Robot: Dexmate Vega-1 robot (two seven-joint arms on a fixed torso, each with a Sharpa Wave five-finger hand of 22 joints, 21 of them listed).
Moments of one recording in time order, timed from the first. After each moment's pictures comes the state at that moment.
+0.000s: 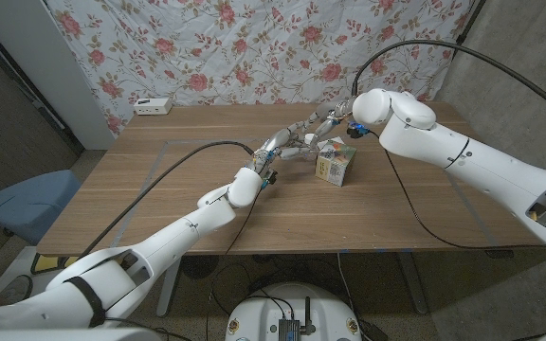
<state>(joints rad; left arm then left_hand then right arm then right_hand) 0.62 0.39 0.76 -1.24 0.22 -0.34 0.34 1.06 0.05 0.25 -0.13 0.20 0.22 -0.02 0.18 0.17 0.92 -0.08 0.19 0.19 0.97 -0.15 0.17 0.16 0.84 0.03 0.20 0.17 -0.30 -0.77 -0.90 -1.98 -0.38 -0.70 0.63 0.93 -0.03 0.37 -0.11 0.18 0.47 -0.12 0.23 0.21 0.06 0.07 0.19 0.20 0.06 0.14 0.20 0.20 0.31 0.13 0.18 0.17</state>
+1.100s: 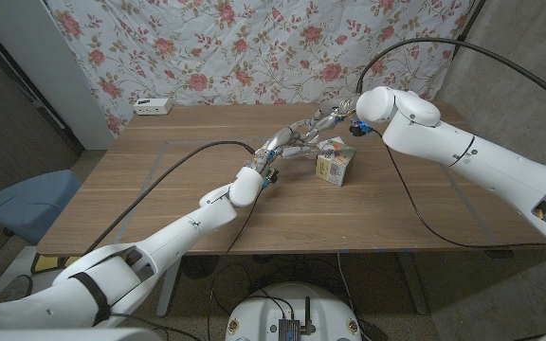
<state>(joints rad) 0.60 0.37 0.77 -1.19 0.22 -0.38 0.35 1.06 0.05 0.25 -0.13 0.20 0.21 -0.02 0.18 0.17 0.92 -0.08 0.19 0.19 0.97 -0.15 0.17 0.16 0.83 0.03 0.20 0.17 -0.29 -0.79 -0.91 -2.01 -0.34 -0.75 0.58 0.76 -0.04 0.31 -0.05 0.18 0.51 -0.02 0.23 0.22 0.10 0.11 0.21 0.20 0.10 0.17 0.21 0.20 0.35 0.15 0.19 0.17</state>
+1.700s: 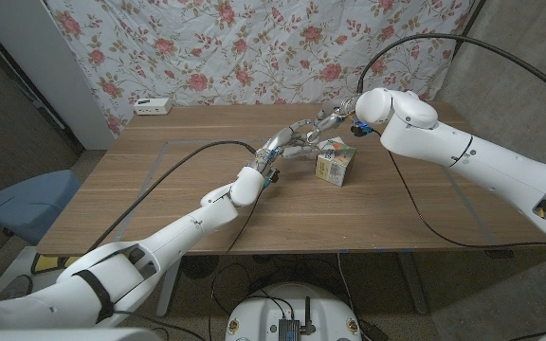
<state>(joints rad) 0.59 0.35 0.78 -1.16 0.22 -0.39 0.35 1.06 0.05 0.26 -0.14 0.20 0.21 -0.02 0.18 0.17 0.92 -0.08 0.19 0.19 0.97 -0.14 0.17 0.16 0.83 0.03 0.20 0.17 -0.27 -0.80 -0.95 -2.02 -0.38 -0.80 0.58 0.76 -0.04 0.30 -0.06 0.18 0.53 0.00 0.24 0.22 0.11 0.12 0.21 0.20 0.12 0.17 0.21 0.20 0.37 0.15 0.20 0.17</state>
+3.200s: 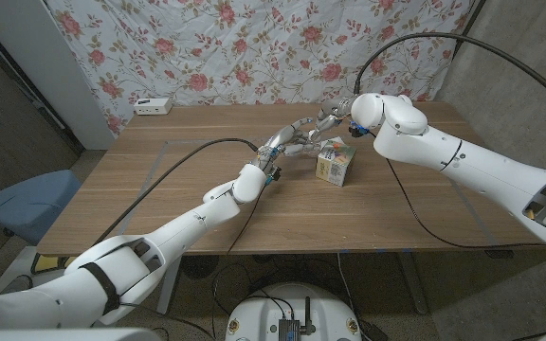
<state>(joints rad) 0.55 0.33 0.79 -1.10 0.22 -0.42 0.35 1.05 0.04 0.27 -0.14 0.20 0.21 -0.02 0.18 0.17 0.92 -0.08 0.19 0.19 0.97 -0.14 0.17 0.16 0.83 0.03 0.20 0.17 -0.28 -0.76 -0.97 -1.98 -0.47 -0.80 0.55 0.81 -0.02 0.33 -0.12 0.18 0.69 -0.05 0.31 0.25 0.17 0.11 0.21 0.20 0.18 0.15 0.22 0.19 0.41 0.14 0.20 0.17</state>
